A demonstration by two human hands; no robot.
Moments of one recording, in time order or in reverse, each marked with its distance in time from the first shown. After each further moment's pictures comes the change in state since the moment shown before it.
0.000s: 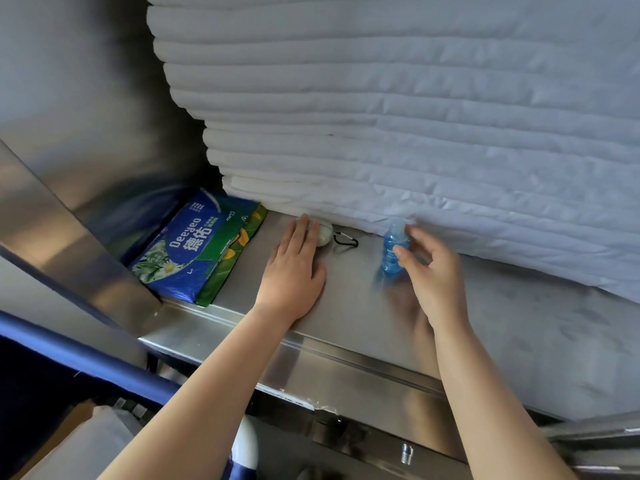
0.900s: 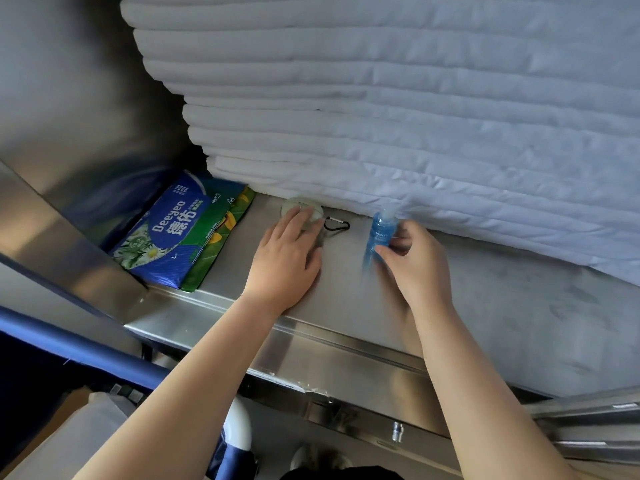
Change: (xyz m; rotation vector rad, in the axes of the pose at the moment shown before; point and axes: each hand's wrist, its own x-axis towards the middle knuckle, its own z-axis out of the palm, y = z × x) left_hand -0.008 0.007 -0.007 0.096 0.069 0.163; right_hand -0.006 0.003 0.005 -0.291 -0.025 0.015
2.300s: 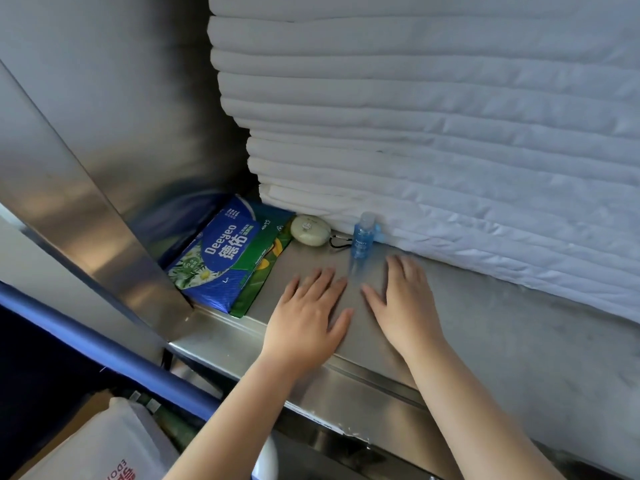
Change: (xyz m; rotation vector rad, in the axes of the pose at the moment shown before) left_hand -0.042 -0.020 -0.008 0.044 -0.133 -0.077; right_hand -0.010 -0.031 0.063 -0.594 -0.191 -0.252
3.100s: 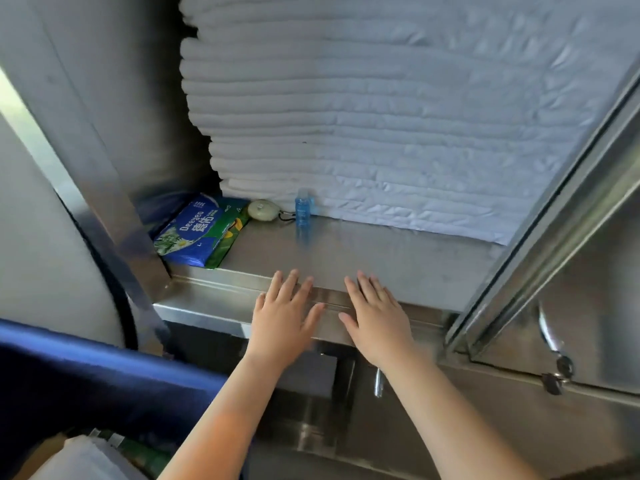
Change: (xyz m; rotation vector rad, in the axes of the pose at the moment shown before) left_hand -0.107 0.061 0.000 0.007 -0.023 -0.016; right_hand -0.167 0.022 -0.036 -0.222 -0.149 -0.032
